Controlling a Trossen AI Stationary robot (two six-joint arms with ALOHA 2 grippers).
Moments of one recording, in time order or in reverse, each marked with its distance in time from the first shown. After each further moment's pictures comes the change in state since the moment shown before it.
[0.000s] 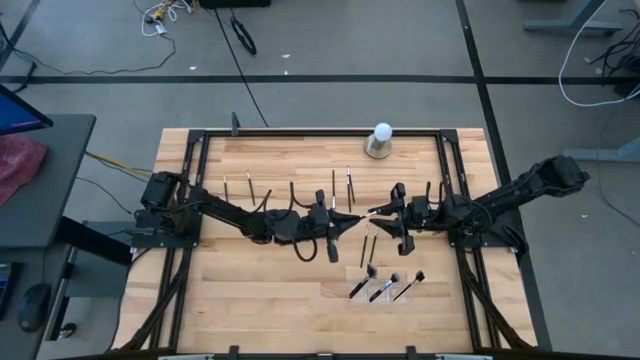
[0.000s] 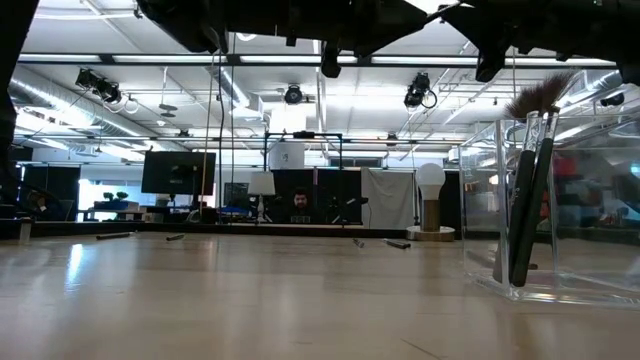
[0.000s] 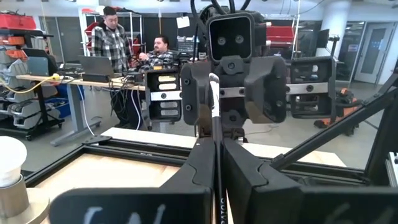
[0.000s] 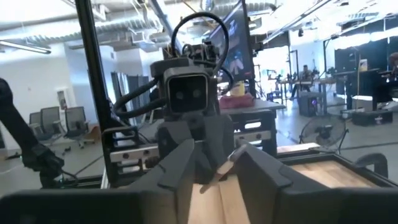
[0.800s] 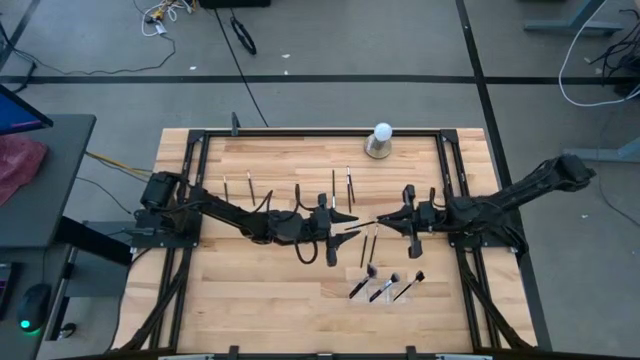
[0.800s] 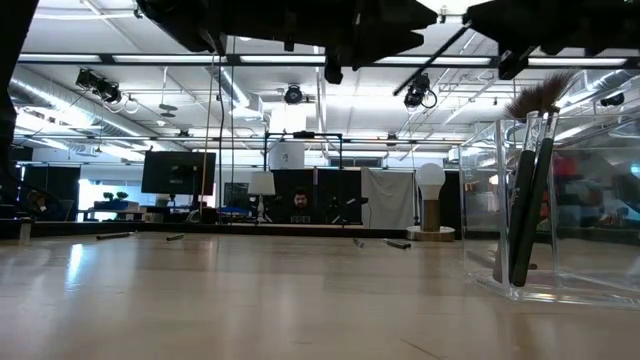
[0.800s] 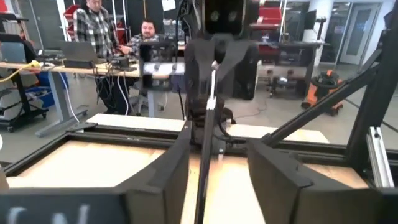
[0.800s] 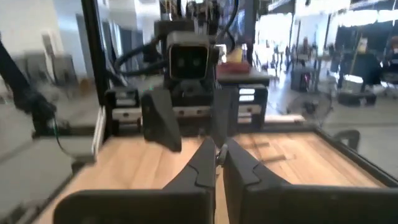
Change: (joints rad) left arm 0.000 -0.002 0.000 -0.075 0.056 -0.016; right arm 0.088 -0.274 0.021 -0.482 0.084 -0.070
